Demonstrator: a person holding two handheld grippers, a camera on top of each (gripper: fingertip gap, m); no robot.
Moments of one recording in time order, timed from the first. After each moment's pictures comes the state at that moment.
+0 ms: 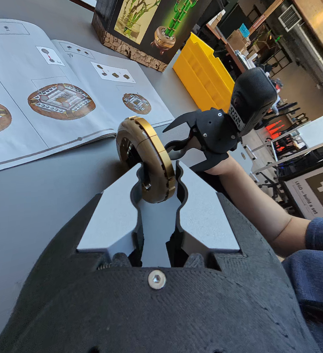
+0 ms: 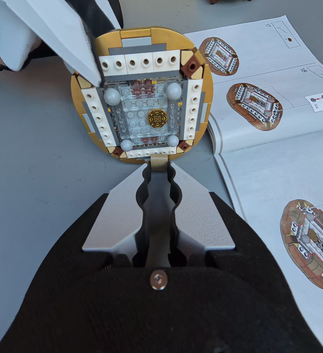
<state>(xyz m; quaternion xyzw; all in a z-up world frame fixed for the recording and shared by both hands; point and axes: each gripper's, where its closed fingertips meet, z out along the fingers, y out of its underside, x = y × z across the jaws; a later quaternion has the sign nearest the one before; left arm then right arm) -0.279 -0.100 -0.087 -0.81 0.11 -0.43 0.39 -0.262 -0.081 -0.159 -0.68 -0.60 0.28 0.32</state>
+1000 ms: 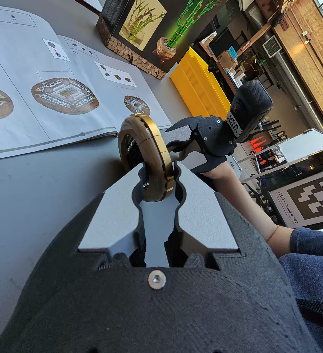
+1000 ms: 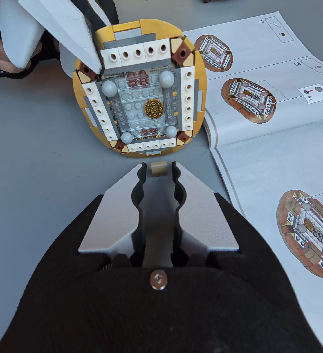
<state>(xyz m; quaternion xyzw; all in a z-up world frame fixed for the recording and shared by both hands) -0.285 -0.098 -0.088 -0.80 0.07 -0.47 0.38 -0.255 -0.079 -0.158 -0.68 -0.59 0.29 0.32</state>
